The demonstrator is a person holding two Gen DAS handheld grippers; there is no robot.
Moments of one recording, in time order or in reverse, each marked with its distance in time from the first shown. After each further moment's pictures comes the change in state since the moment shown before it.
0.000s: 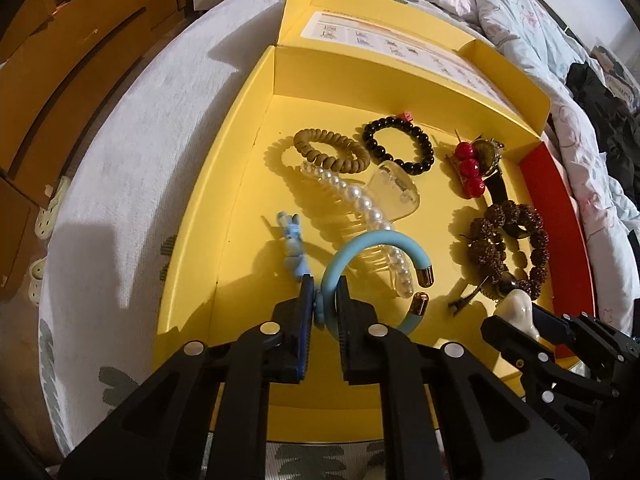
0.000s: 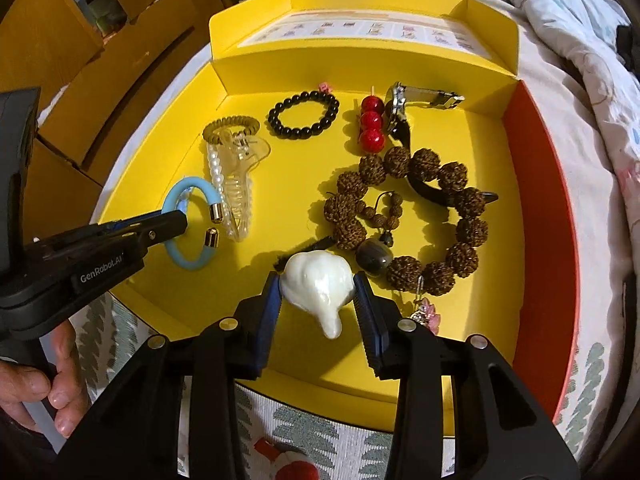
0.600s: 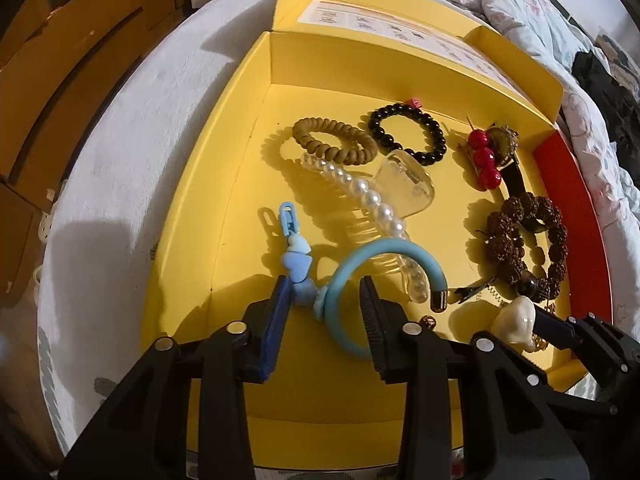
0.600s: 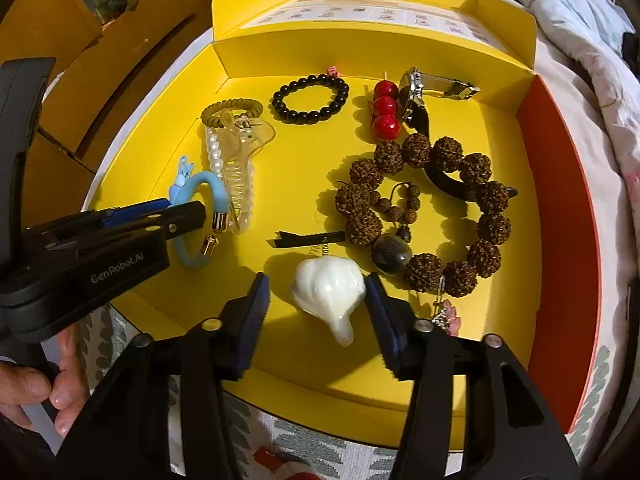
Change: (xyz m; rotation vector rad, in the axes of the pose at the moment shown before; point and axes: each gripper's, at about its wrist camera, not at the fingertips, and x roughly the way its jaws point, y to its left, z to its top) left arm 0.018 -0.002 0.003 0.020 0.022 0.034; right arm 0.020 0.009 -0.002 -0.029 0.030 -0.021
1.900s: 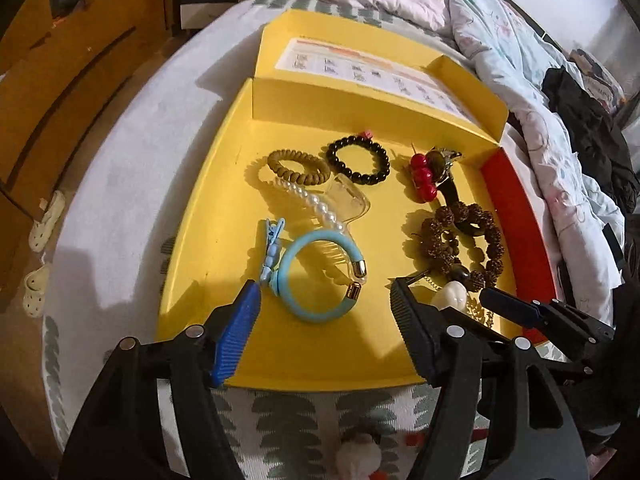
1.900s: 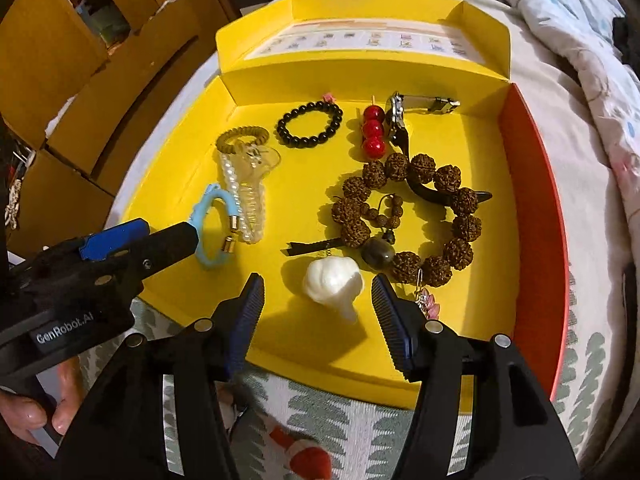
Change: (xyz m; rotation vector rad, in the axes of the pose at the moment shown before) left arm -0.046 -0.015 -0.007 0.008 -0.075 -0.088; right arm -0.031 -0.009 -0.001 0.051 -0.038 0.045
